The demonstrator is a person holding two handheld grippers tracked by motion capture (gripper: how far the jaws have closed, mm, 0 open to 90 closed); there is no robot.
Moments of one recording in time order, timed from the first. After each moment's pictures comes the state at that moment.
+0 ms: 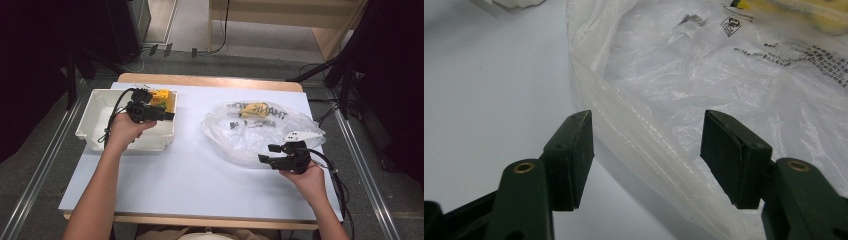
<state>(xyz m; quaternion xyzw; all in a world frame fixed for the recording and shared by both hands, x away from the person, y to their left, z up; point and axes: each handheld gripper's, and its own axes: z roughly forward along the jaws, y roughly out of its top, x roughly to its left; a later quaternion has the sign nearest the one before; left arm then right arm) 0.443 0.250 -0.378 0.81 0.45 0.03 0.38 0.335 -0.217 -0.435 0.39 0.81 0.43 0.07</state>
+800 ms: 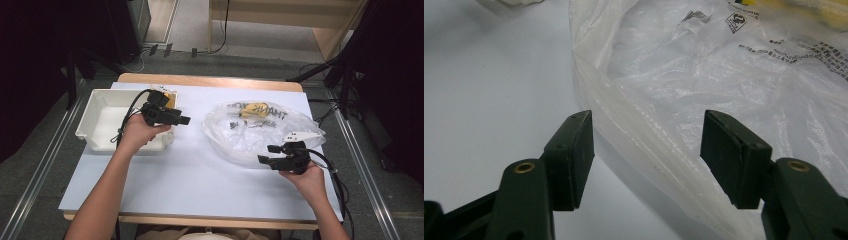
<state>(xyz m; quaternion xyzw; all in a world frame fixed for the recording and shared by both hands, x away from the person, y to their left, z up) 0.428 0.202 -0.368 0.84 0.39 0.02 0.39 0.335 -0.216 -0.435 0.39 0.82 0.43 0.06</state>
